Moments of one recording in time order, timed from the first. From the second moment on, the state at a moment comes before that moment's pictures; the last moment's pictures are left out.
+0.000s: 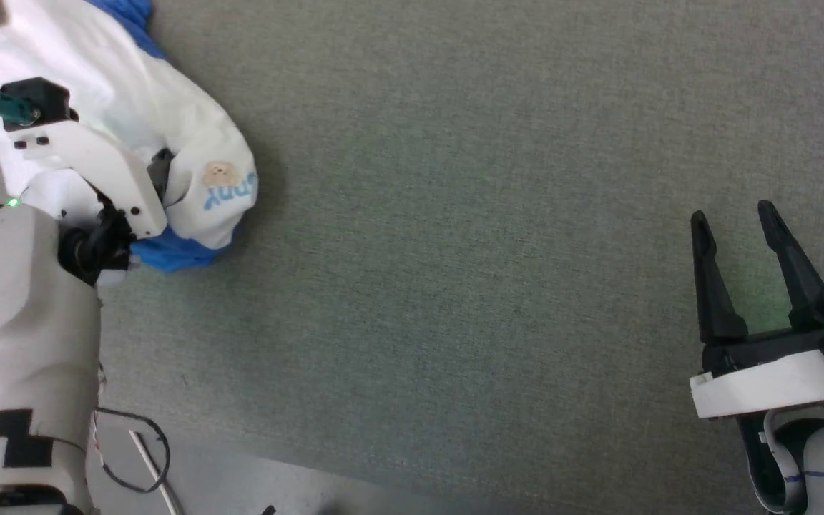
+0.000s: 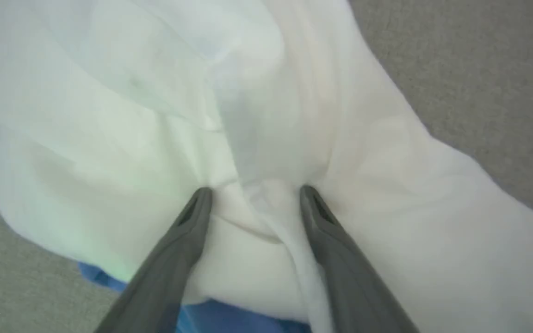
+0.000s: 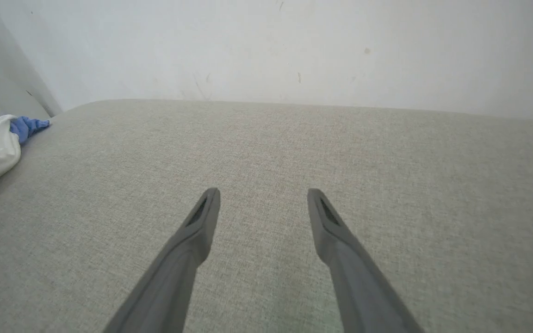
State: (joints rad) left arm -0.86 0.31 -0.04 0.81 -0.42 -0.06 0.43; right arm -0.09 -0.09 -0.03 -0.16 0.10 0.12 -0.10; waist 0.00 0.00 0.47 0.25
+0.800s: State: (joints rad) left arm -0.97 0.42 -0.15 0.84 -0.36 0.00 0.25; right arm -0.10 -0.06 -0.04 -0.02 0.17 0.13 -0.20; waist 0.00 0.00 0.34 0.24
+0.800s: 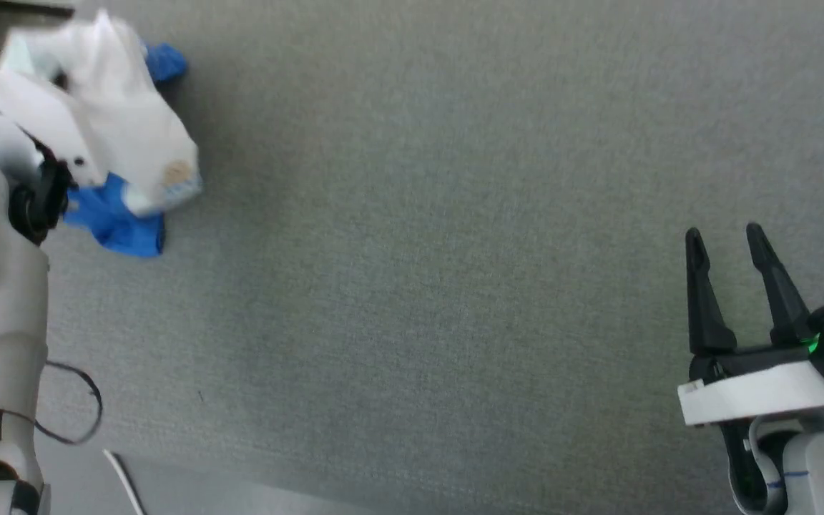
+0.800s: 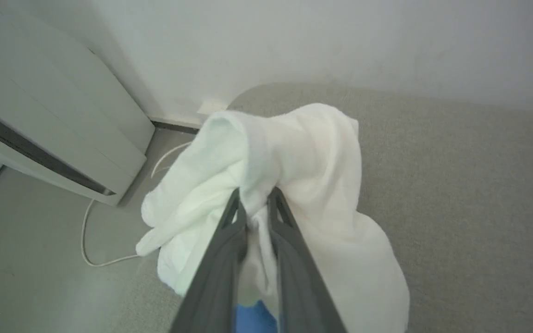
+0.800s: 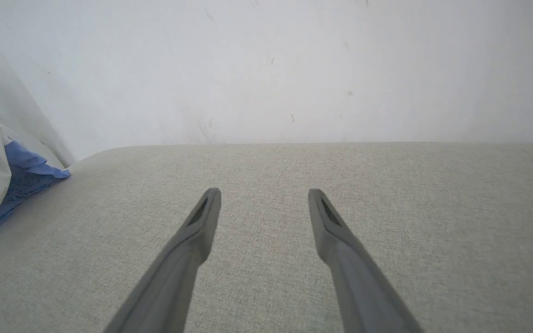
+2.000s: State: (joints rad) left arm -0.61 0.05 -0.40 0.60 -0.43 -0.04 -0.26; right arm 0.03 -0.05 -0.09 0.04 0.25 0.13 -0.21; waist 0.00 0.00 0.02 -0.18
